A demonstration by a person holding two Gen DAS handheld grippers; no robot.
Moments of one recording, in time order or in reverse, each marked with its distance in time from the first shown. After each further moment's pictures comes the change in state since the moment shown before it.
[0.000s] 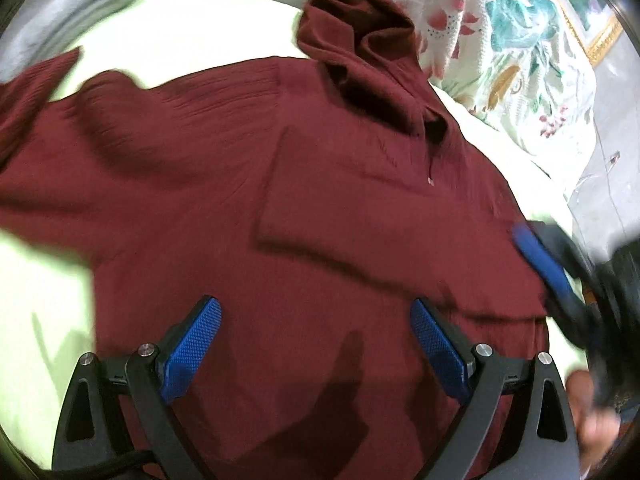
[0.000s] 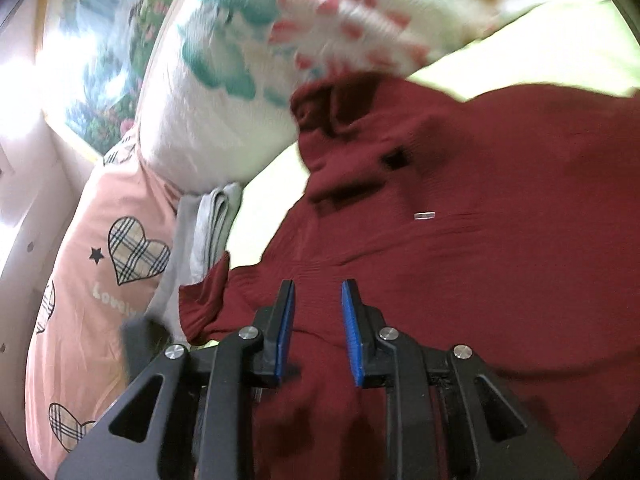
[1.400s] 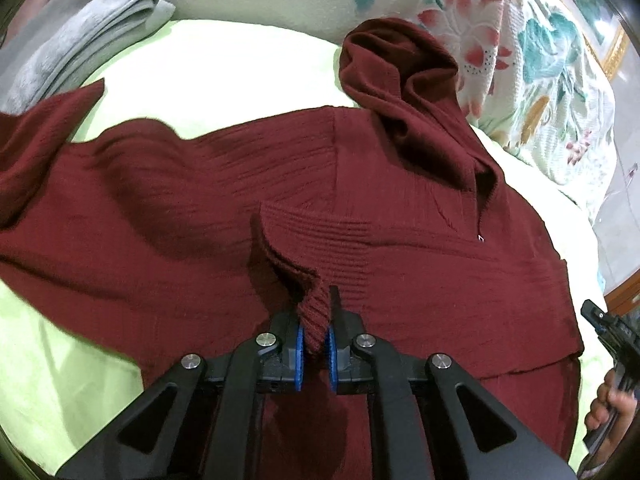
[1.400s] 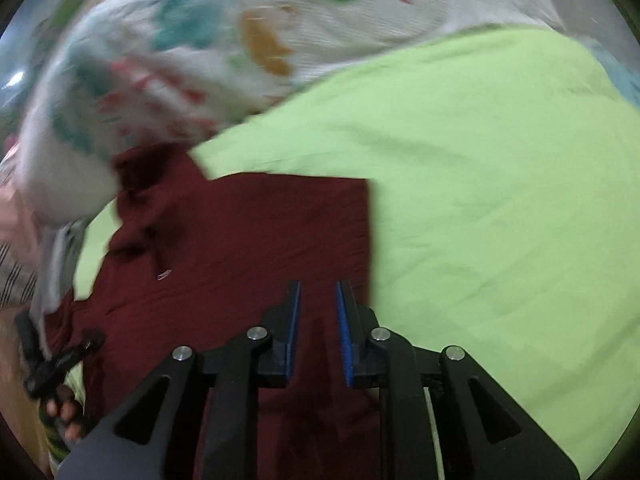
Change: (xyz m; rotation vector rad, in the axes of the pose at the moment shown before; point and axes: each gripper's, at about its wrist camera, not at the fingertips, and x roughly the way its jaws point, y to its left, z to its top) left arm 0.002 0.031 0.028 -0.004 -0.123 0.086; right arm -0.099 -0.105 0.050 -0.063 -0.057 -0.497
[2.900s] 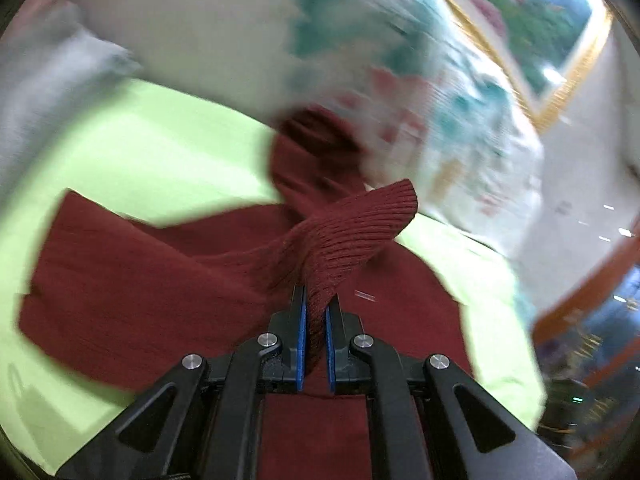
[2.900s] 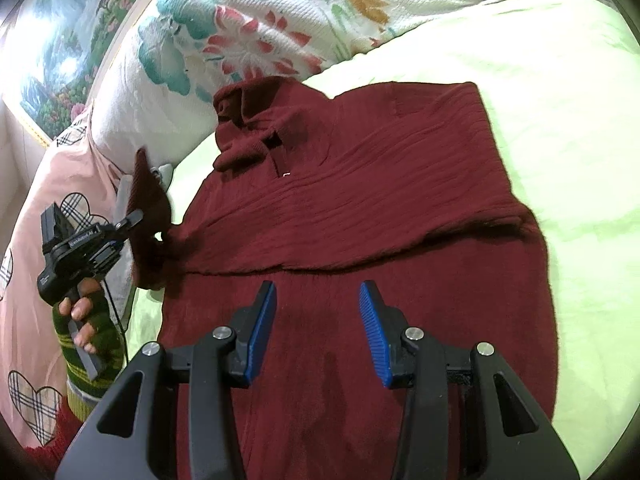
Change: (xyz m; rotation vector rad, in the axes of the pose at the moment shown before) left arm -0.073 -0.017 0.021 -0.020 -0.106 -0.343; right arm -0.042 0.059 -0.085 0.013 0.094 0.234
